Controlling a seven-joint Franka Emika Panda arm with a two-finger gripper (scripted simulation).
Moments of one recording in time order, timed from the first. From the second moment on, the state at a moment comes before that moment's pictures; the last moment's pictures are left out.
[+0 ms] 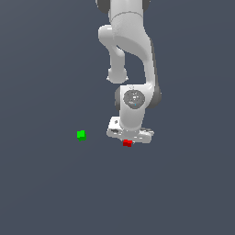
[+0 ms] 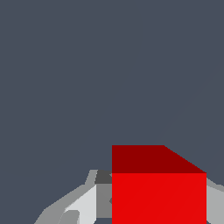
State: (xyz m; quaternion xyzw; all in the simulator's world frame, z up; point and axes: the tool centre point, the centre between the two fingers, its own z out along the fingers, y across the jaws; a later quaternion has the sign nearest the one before) arm 0.024 0.052 0.068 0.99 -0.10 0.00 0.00
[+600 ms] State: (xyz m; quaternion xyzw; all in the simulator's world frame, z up) arm 0.026 0.051 0.119 0.99 -0.10 0.00 0.00
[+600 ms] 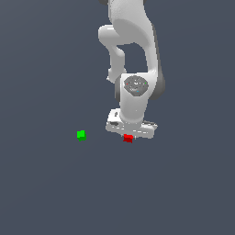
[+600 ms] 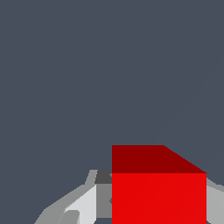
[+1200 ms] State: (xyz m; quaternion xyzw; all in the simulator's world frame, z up) arm 0.013 0.007 0.108 0.99 -0.10 0.00 0.00
